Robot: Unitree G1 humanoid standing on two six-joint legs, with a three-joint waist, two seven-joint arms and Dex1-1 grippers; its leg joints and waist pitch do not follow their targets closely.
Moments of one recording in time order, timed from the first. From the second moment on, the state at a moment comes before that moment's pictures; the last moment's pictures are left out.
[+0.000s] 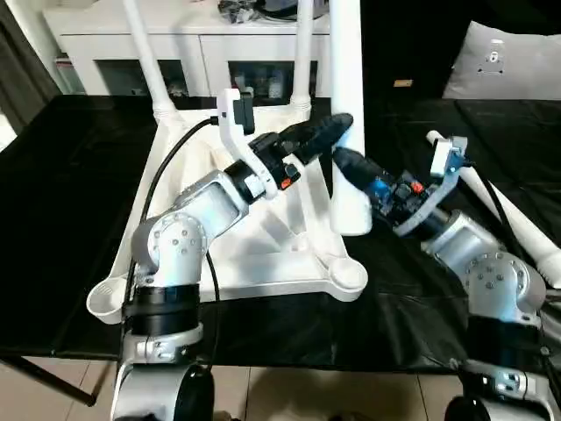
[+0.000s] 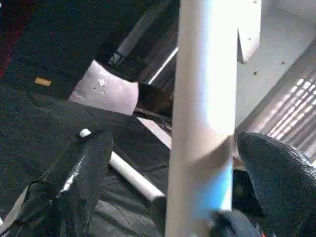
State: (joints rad) left arm -0.66 -0.06 0.21 0.03 -0.71 0.81 -0.42; right arm -0.45 -0.13 -0.32 0.02 0.71 0.80 0.86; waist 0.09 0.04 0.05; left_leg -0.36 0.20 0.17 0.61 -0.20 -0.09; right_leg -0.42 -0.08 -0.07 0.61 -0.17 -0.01
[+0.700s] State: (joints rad) left arm -0.62 -0.03 0.09 0.00 -0.65 0.70 -0.46; right arm -0.38 -0.18 -0.12 -0.04 0.61 0.66 0.88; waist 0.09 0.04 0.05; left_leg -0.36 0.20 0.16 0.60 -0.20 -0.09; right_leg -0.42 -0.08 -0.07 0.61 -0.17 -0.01
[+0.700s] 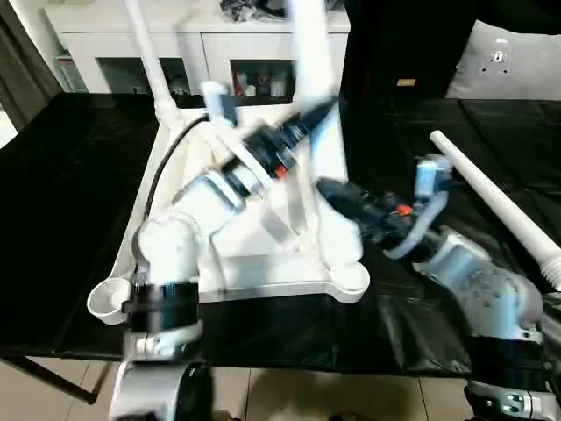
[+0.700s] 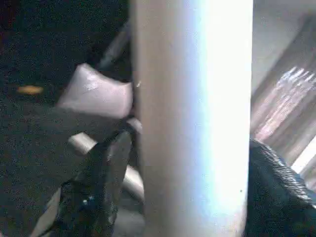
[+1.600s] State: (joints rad) left arm -0.58 -0.14 0.07 -0.02 -0.47 0.53 -0.17; right arm -0.39 -0.06 0.05 0.13 0.27 0.15 0.65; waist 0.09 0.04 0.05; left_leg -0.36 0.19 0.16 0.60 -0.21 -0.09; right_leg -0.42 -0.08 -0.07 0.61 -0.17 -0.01
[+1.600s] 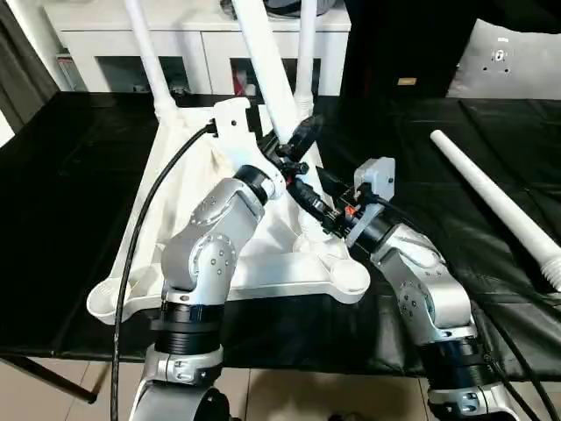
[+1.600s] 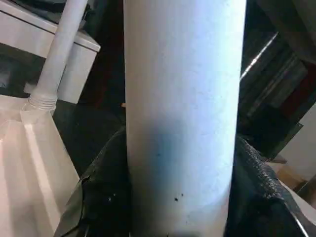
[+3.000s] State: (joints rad) left arm -0.60 0.22 -0.05 -0.03 -0.68 0.69 -0.90; right arm -0.39 -0.44 0.07 0.04 0.61 0.62 1.19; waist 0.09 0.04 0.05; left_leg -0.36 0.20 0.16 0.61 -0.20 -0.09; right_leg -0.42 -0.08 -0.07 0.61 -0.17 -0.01
